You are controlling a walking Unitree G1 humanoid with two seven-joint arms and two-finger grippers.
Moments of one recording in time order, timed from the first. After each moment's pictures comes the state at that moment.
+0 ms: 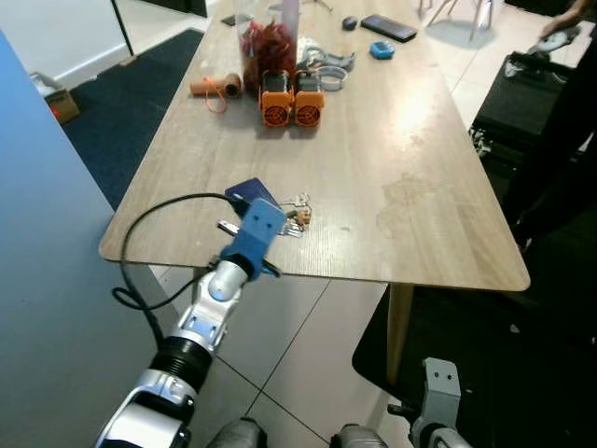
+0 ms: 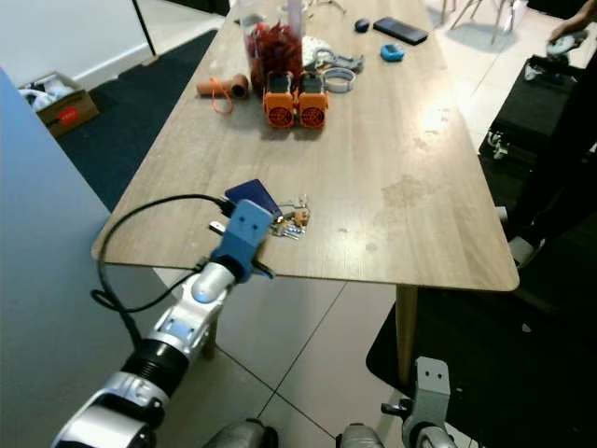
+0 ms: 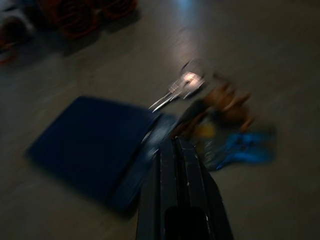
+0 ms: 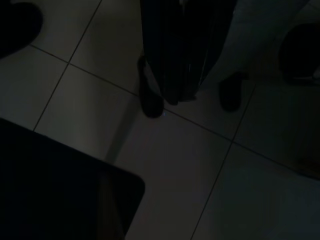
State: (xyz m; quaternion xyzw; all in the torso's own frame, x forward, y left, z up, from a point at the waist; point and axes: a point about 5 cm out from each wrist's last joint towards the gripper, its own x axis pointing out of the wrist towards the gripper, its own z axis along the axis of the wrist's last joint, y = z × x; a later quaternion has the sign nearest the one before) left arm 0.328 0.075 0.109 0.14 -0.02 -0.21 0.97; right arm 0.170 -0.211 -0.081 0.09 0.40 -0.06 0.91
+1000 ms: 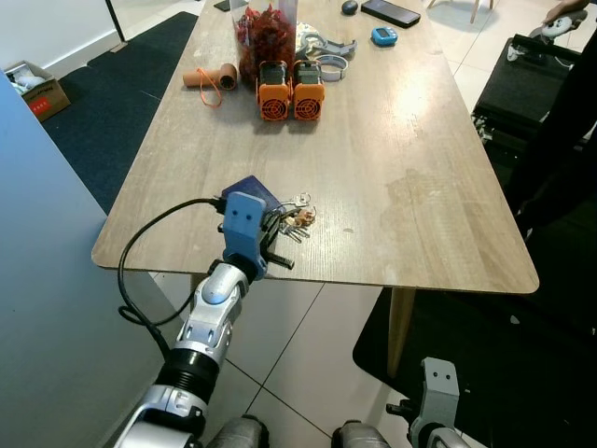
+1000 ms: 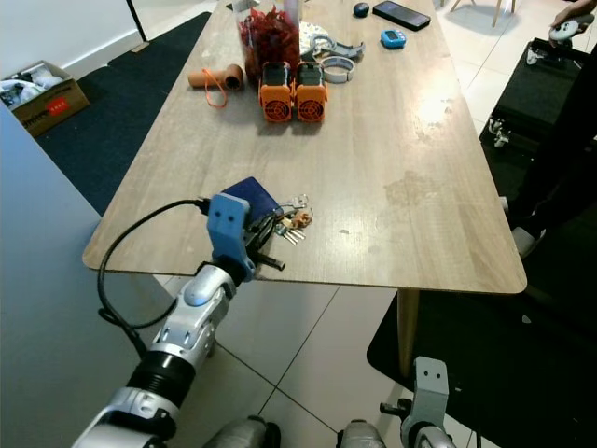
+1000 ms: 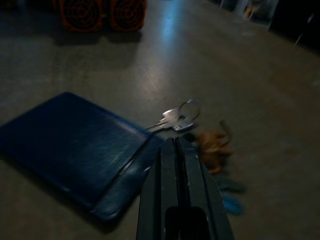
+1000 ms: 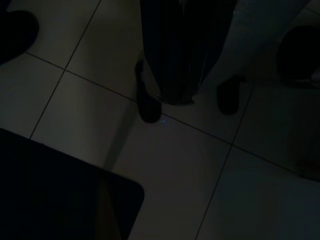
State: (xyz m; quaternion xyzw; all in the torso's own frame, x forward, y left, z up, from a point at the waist) left arm 0.323 0.081 0.119 -0.07 -0.04 -0.22 0.97; right arm 0.170 -0.209 -0.082 0.09 0.40 -0.06 0.91
